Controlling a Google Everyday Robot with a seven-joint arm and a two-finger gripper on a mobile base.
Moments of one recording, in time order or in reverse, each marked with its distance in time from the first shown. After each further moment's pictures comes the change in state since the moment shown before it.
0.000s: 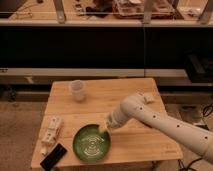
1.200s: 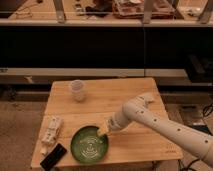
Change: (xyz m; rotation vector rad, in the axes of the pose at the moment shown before) arm -0.009 0.010 0.011 0.018 0.011 -0.088
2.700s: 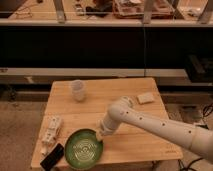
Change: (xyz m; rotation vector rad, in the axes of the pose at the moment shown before) arm -0.011 -0.041 0.029 -0.028 -0.147 -0.092
